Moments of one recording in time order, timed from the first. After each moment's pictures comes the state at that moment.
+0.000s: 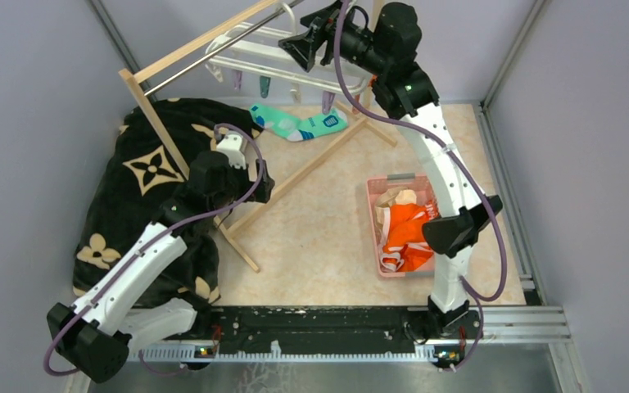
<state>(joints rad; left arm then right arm) -0.53 1.03 0.96 -0.37 -0.15 -0.24 0.52 1.92 2.41 -0.24 -0.52 0.09</state>
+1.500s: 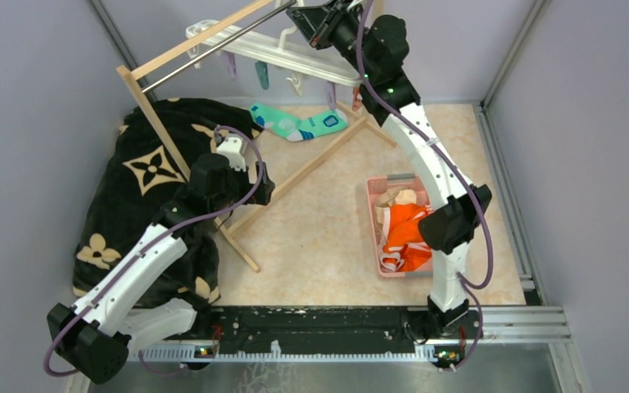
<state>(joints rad) -0.53 1.02 0.93 -0.37 -0.15 -0.26 0.53 1.97 2.31 0.10 -0.28 0.61</state>
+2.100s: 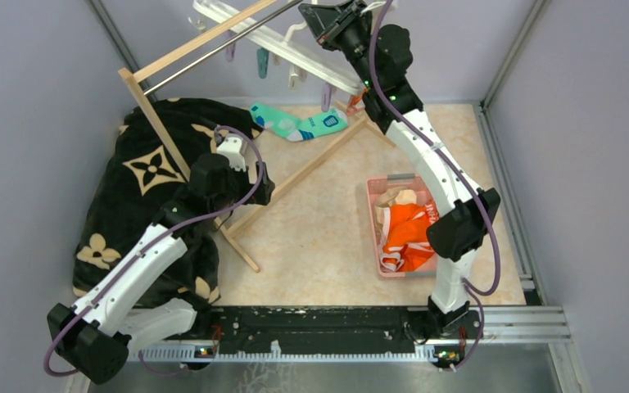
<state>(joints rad) -0.53 1.02 0.93 -0.37 -0.14 -0.26 0.53 1.88 2.12 0.21 -0.10 0.81</state>
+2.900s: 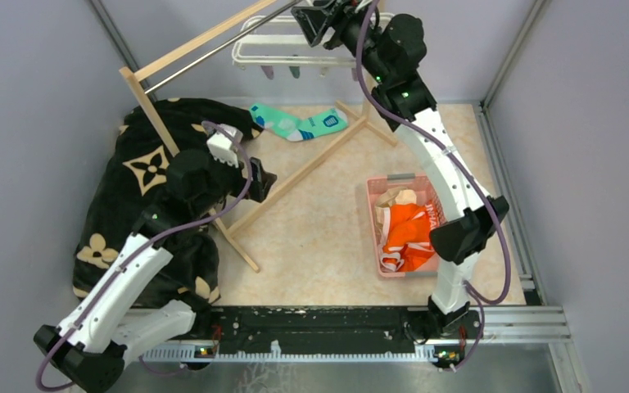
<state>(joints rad) -0.53 0.96 1.01 -0.36 0.00 -0.16 0.53 1.86 2.22 0.10 -0.23 0.40</state>
